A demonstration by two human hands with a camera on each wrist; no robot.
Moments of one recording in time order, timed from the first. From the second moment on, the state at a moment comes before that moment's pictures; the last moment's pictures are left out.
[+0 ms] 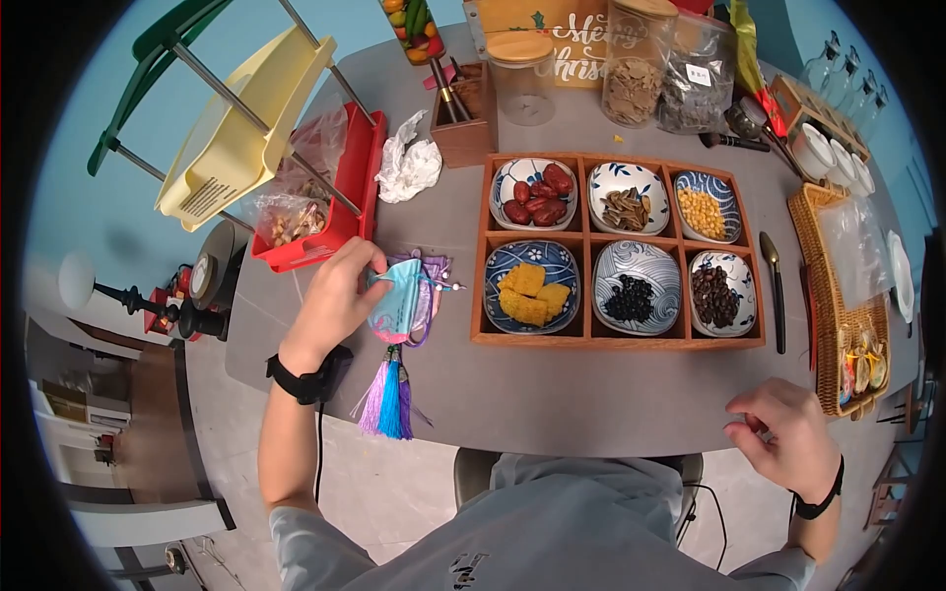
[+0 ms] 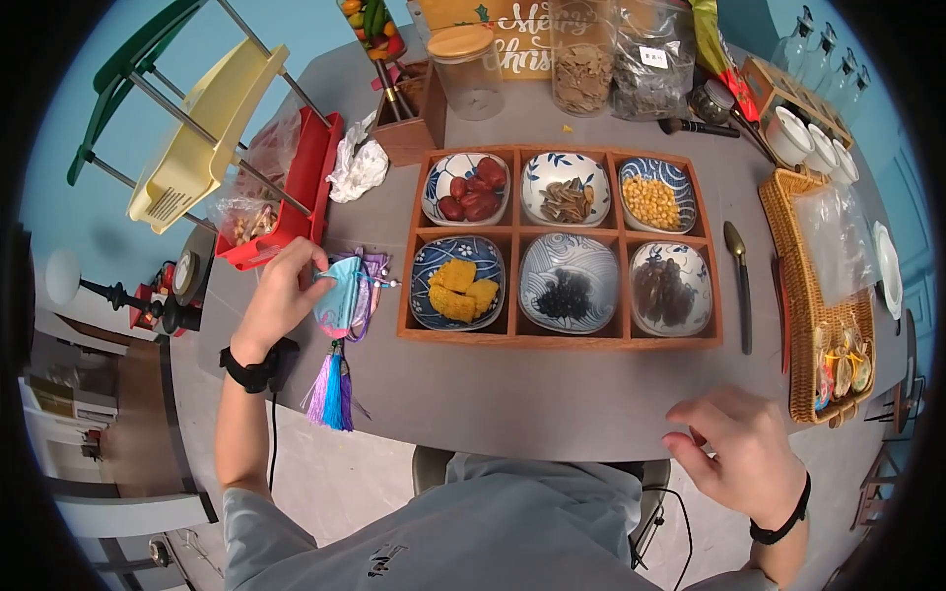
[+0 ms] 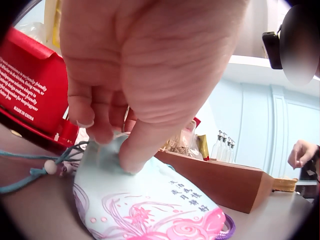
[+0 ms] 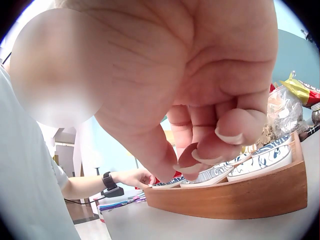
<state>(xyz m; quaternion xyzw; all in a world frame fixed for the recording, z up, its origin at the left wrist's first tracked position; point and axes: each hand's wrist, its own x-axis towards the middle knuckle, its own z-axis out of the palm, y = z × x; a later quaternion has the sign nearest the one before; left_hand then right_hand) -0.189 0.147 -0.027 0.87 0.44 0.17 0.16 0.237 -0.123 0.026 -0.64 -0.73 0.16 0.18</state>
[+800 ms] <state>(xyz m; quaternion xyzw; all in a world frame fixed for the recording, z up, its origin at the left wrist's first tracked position) -0.116 0.019 0.029 0.94 0.04 0.24 0.25 0.155 -0.061 0.030 -0.32 -0.91 0.22 0.13</state>
